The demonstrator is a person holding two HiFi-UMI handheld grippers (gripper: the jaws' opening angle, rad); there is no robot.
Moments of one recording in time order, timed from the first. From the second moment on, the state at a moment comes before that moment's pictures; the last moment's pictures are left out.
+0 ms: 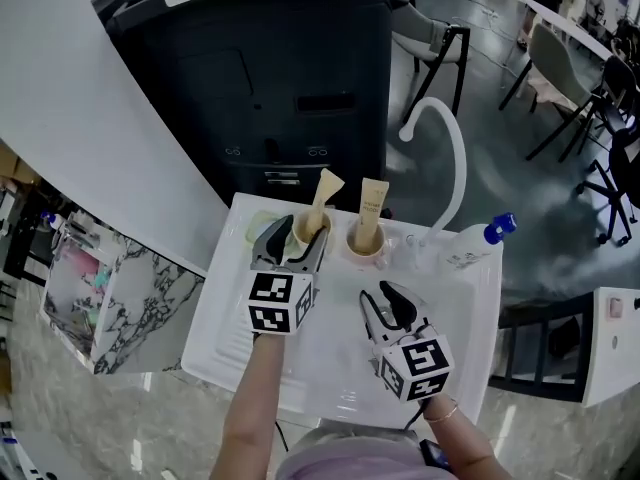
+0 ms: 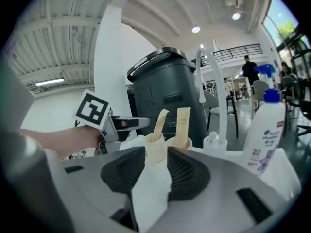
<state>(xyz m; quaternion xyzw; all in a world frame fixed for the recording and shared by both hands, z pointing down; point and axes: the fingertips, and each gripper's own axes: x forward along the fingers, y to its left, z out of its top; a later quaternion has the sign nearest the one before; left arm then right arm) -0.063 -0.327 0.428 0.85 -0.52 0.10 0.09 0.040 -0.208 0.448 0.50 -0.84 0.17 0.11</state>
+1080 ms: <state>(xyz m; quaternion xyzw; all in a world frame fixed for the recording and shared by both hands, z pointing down) -0.045 -0.382 0.455 0.81 -0.55 0.17 0.08 0.043 -0.216 0.469 0.49 -0.84 0.20 0.12</state>
